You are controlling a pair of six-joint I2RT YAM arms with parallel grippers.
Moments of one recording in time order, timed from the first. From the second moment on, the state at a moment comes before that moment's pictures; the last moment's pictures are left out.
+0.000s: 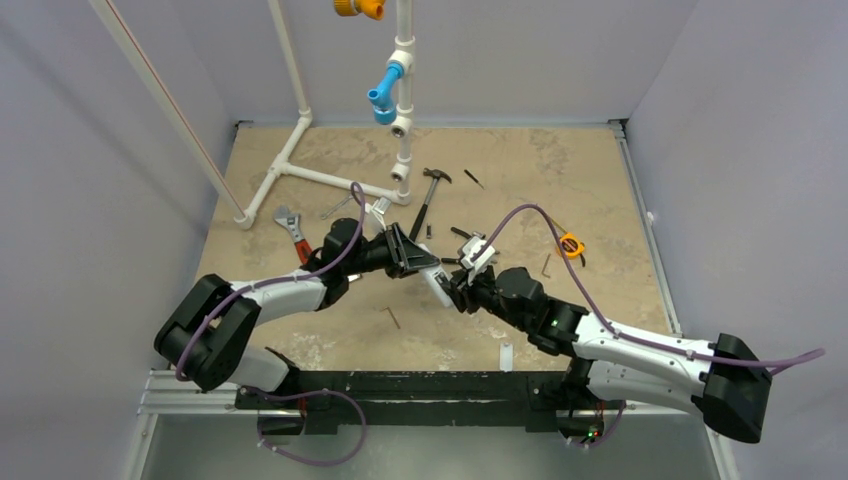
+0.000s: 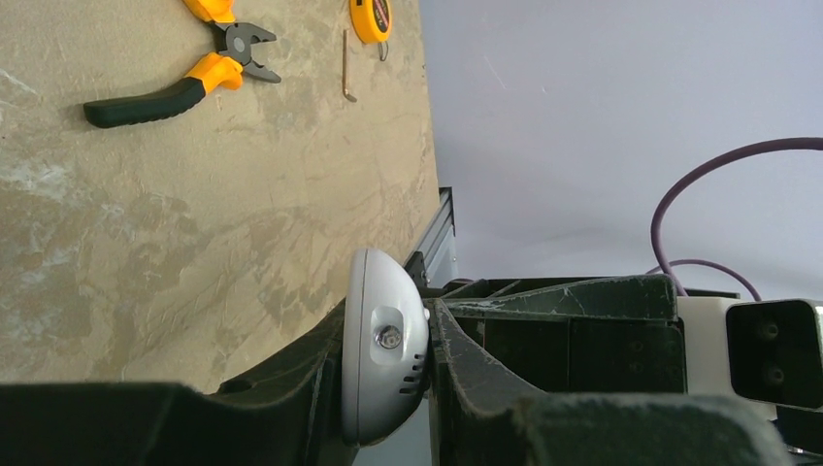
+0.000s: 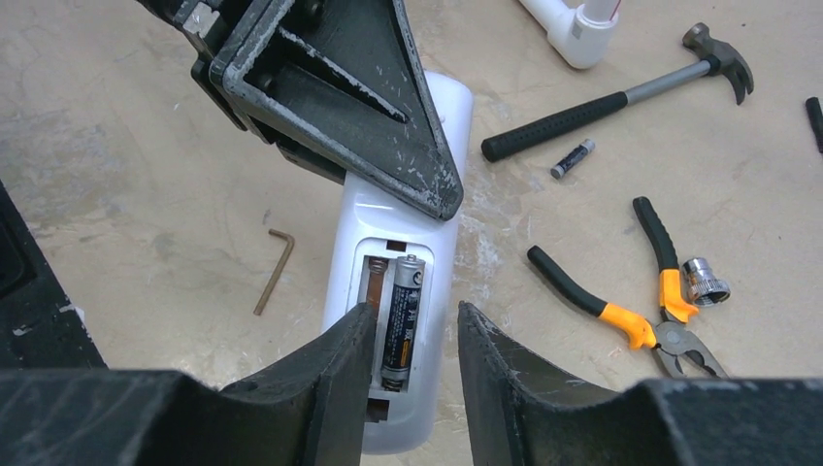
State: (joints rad) left arm -0.58 1.42 0.53 0.63 0.57 -1.19; right arm 1.02 0.95 0.46 0.19 0.19 0.09
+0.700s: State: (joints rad) left arm -0.58 1.45 0.48 0.68 0.65 -1.19; right arm 1.02 0.84 0.49 0.19 0.16 0.08
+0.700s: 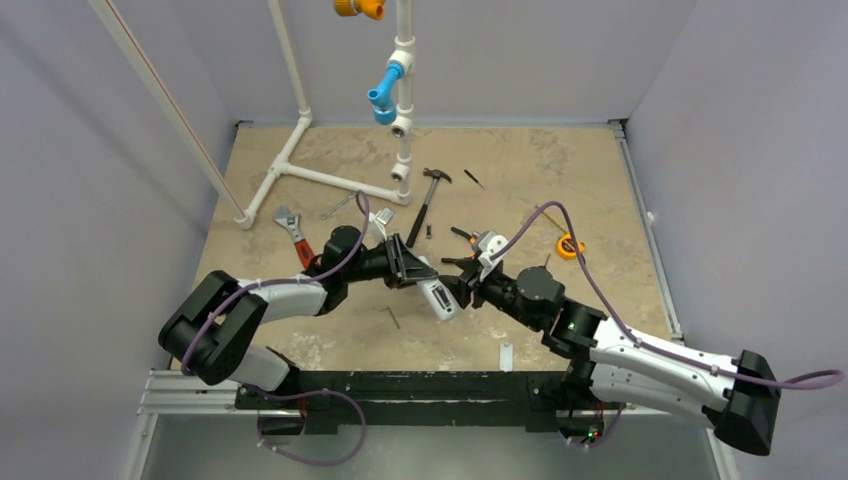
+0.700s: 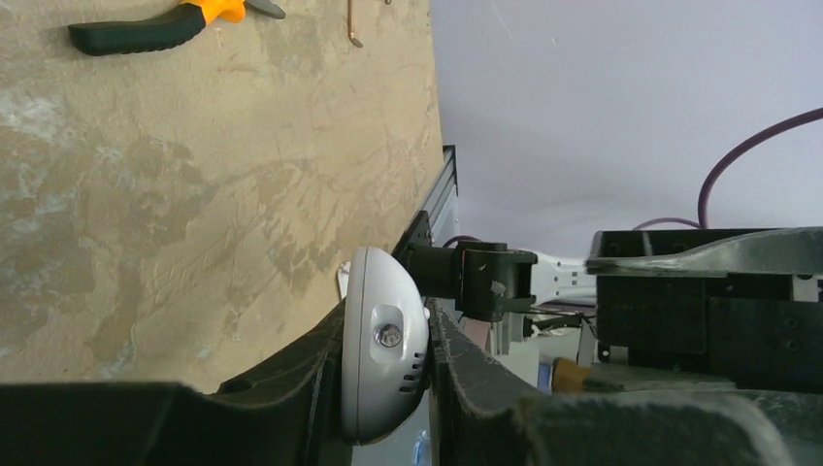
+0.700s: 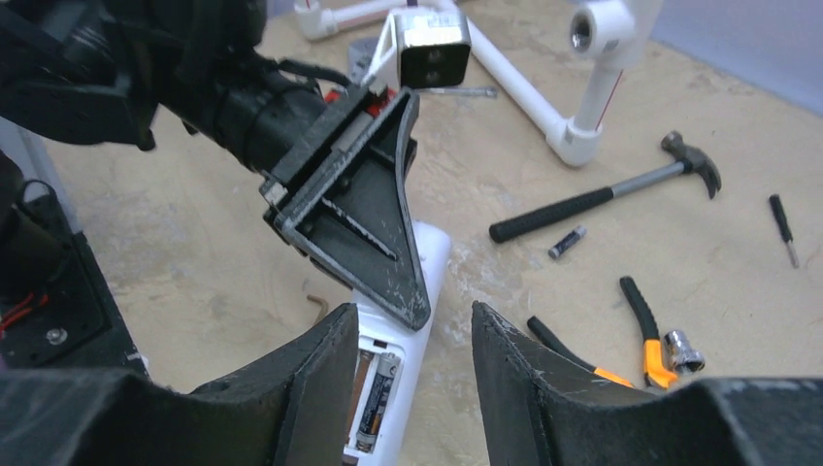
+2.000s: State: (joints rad) left arm -0.66 1.30 0.48 0.38 0.82 -0.96; right arm 1.01 0.75 0.51 -0.08 -0.52 -0.58
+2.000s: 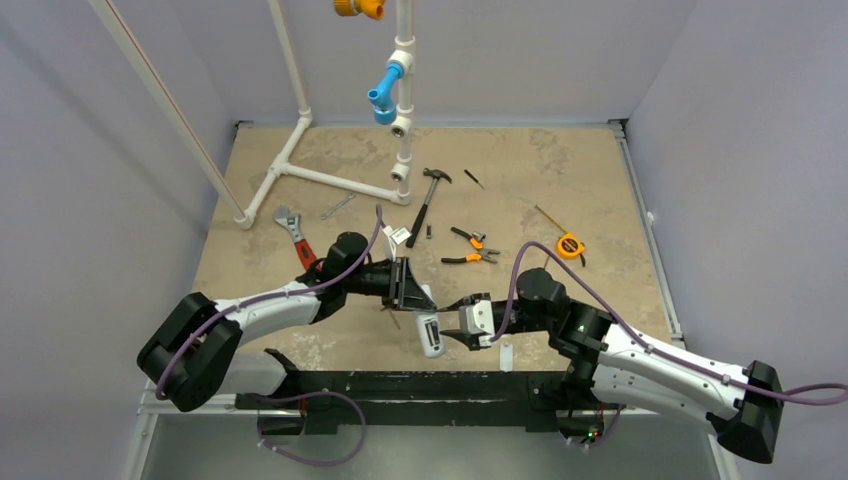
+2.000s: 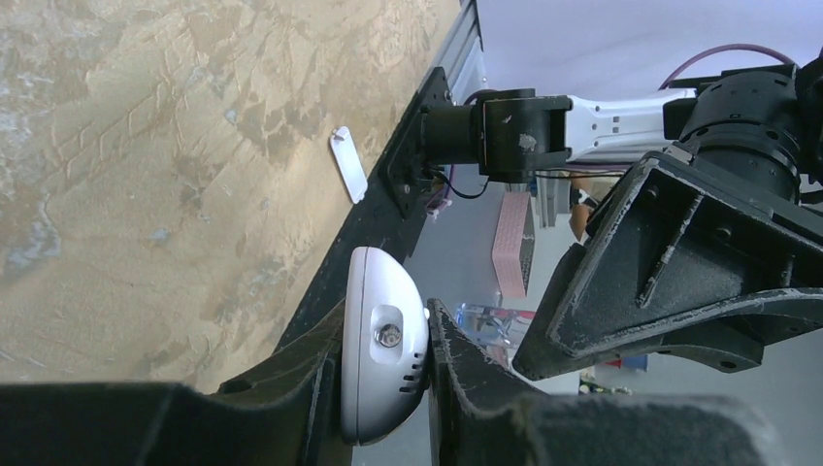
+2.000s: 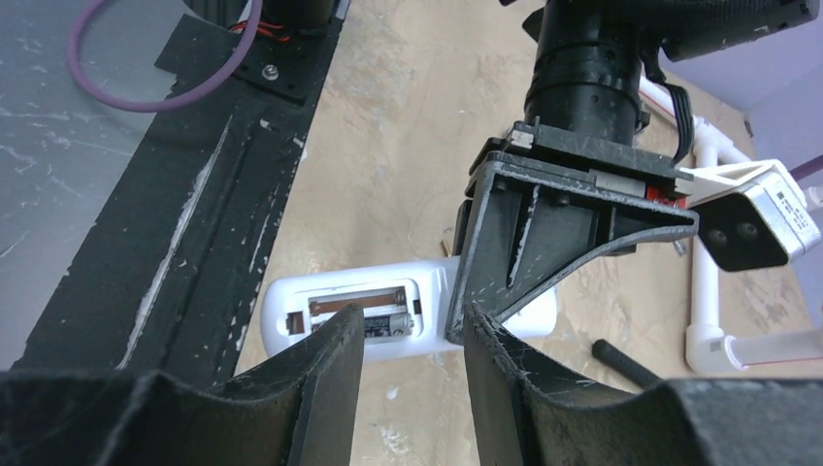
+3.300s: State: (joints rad) left arm -0.69 1.31 0.48 0.58 0.86 -1.03; right arm 1.01 0.79 0.47 0.01 -0.51 -0.59
